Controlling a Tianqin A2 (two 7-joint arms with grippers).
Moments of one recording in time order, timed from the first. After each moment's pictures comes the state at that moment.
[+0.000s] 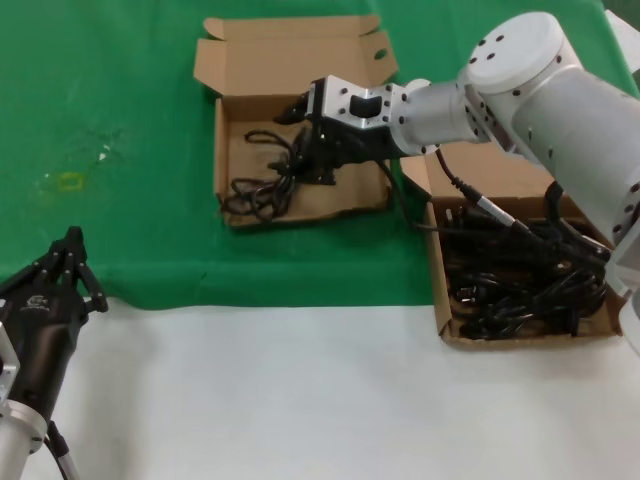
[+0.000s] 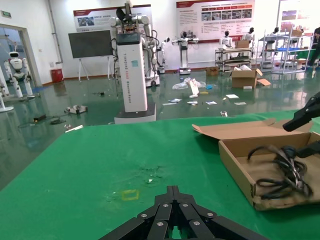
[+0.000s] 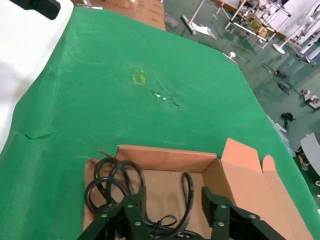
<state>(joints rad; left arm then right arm) 0.00 -0.30 1.60 -1.60 -1.80 0.00 0.00 1.42 0.00 -2.75 0.15 2.08 -0.72 -0.48</state>
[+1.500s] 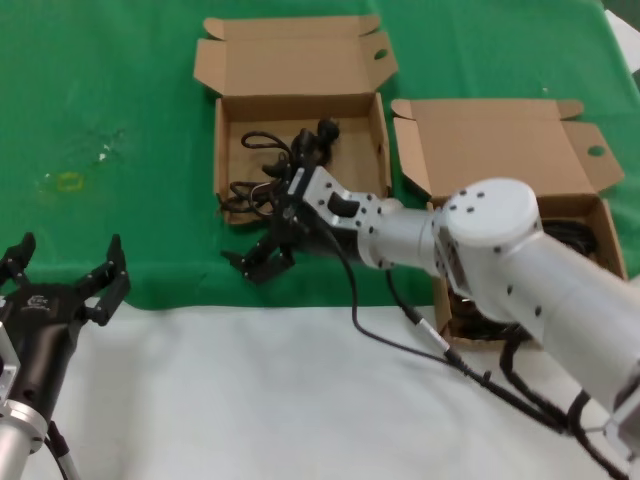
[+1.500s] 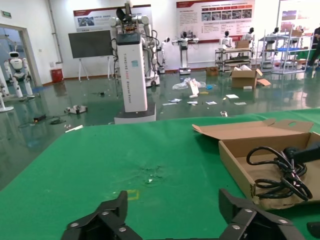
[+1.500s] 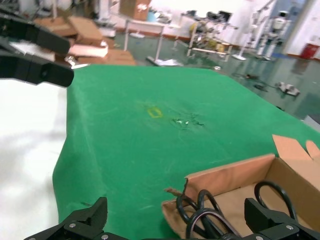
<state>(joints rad) 0.00 -0.30 1.60 -1.60 -1.80 0.00 0.00 1.03 0.08 -2.44 0.55 2.01 -0.52 -0.35</state>
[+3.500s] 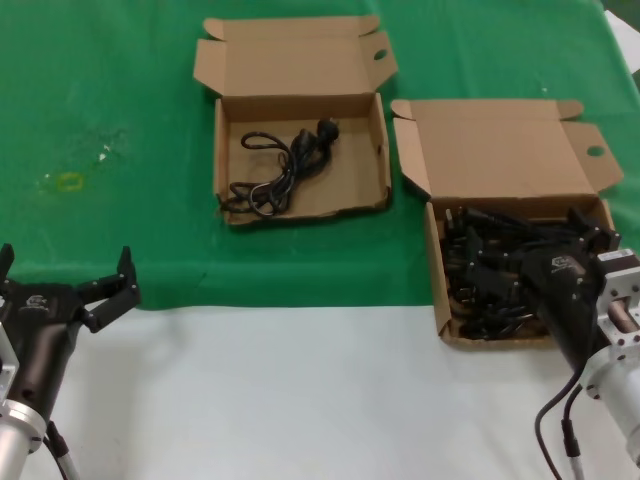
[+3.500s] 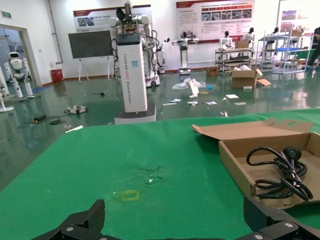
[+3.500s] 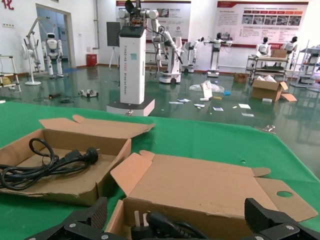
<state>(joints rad) 0.00 -0.30 1.60 -1.60 -1.80 0.00 0.00 0.05 0.29 -1.64 1.55 1.81 -0.02 -0.02</state>
